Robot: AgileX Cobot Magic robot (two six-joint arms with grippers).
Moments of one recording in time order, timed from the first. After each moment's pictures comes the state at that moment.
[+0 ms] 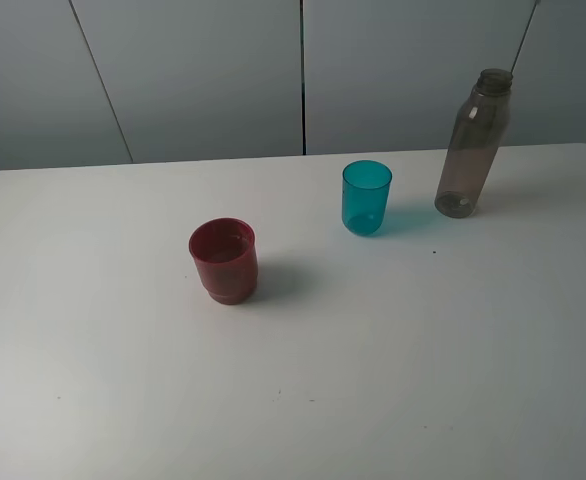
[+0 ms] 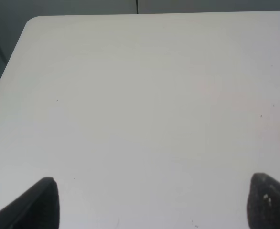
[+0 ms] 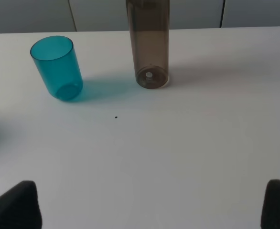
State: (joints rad) left arm 0.03 0.00 -0.51 0.02 1.09 -0.02; right arm 0.08 0.00 -0.50 0.01 1.10 0.05
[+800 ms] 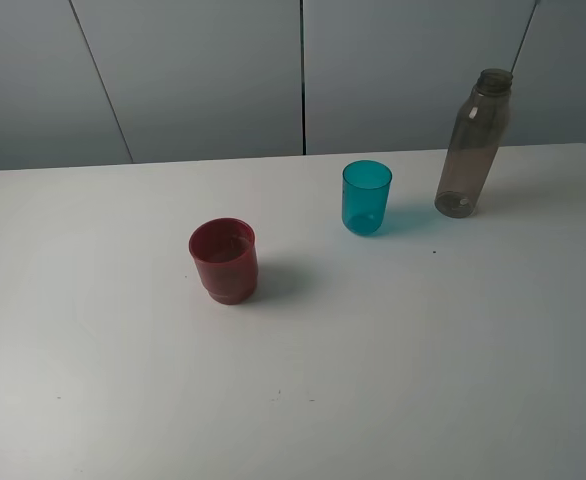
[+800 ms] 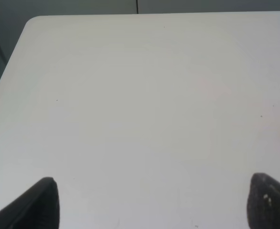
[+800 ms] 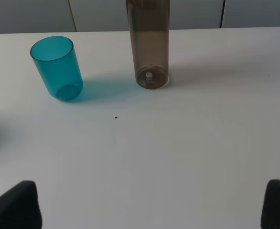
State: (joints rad) left arm 0.03 0.00 -0.51 0.02 1.09 -0.02; right arm 0.08 0.00 -0.50 0.01 1.10 0.05
